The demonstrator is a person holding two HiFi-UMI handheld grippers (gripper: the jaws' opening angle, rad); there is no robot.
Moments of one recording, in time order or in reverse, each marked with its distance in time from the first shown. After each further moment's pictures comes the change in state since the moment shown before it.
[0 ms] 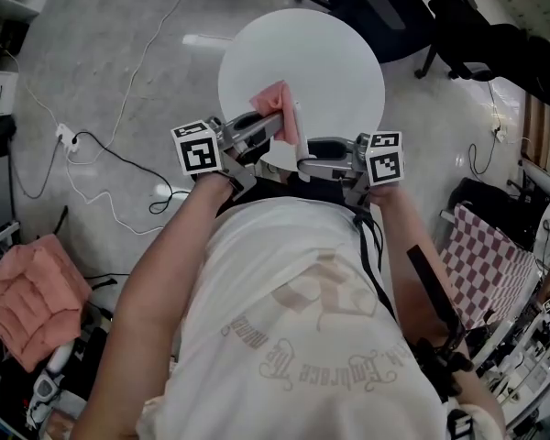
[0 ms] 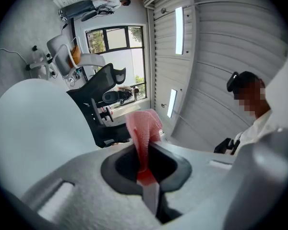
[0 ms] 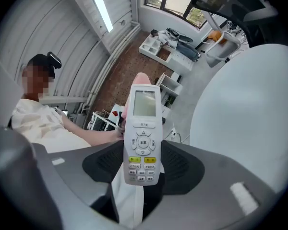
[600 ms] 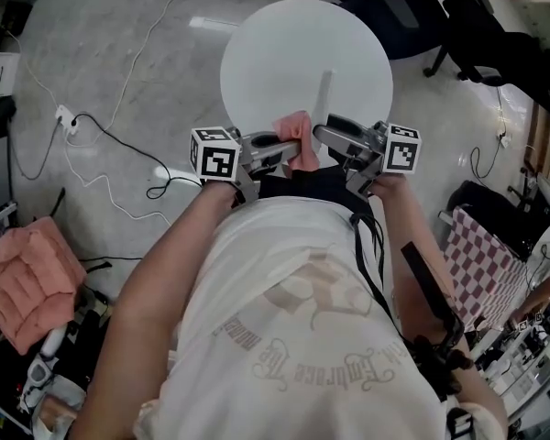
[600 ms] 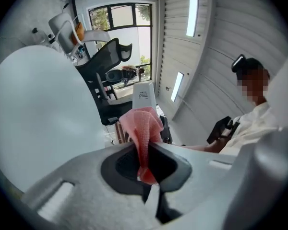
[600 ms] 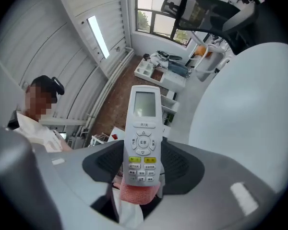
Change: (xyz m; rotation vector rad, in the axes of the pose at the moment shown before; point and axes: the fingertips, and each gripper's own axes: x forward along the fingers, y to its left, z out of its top) left arm 0.013 0.019 -0.083 -0.065 0.244 0.021; right arm -0.034 -0.031 0.057 0.092 -0.276 0.004
